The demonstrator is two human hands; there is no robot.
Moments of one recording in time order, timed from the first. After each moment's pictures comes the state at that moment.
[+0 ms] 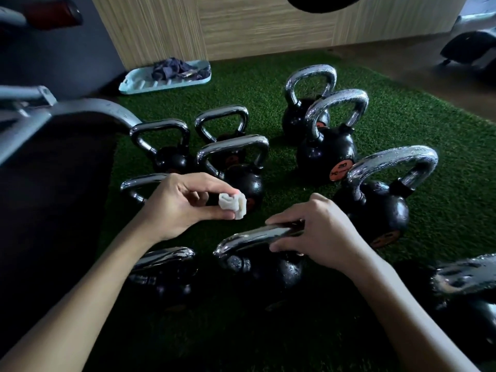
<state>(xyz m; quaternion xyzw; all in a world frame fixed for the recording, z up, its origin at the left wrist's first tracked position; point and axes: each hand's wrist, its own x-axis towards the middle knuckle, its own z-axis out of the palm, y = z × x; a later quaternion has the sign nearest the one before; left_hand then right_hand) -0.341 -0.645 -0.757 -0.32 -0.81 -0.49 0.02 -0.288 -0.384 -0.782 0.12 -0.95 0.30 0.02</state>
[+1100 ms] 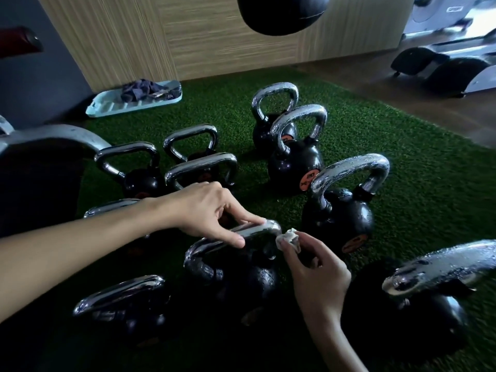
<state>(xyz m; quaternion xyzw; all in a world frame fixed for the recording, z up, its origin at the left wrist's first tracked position) -0.386 -0.562 -0.725 -0.42 -0.89 -0.06 -0.18 -0.250 -0.386 -0.869 -0.24 -0.73 0.55 0.31</state>
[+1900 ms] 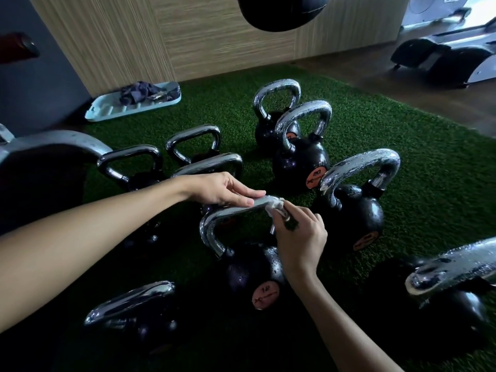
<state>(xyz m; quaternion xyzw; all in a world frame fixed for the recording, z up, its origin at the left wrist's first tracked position) -0.471 -0.563 -0.758 -0.31 -0.84 -0.25 -0.37 -0.328 -0.410 -0.871 -0.19 -0.78 0.45 0.40</state>
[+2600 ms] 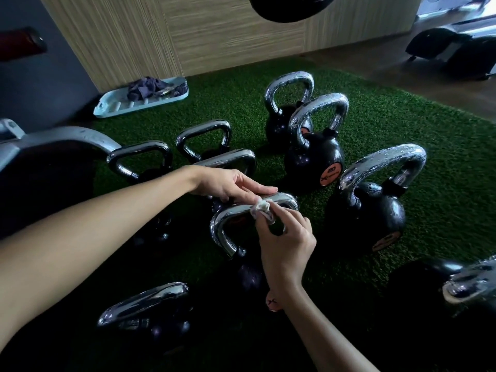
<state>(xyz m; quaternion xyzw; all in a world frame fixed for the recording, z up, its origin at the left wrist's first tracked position) -0.495 -0.571 -0.762 -0.32 -0.78 -0.26 -0.47 -0.336 -0.466 -0.867 -0.19 -0.74 0.50 0.42</state>
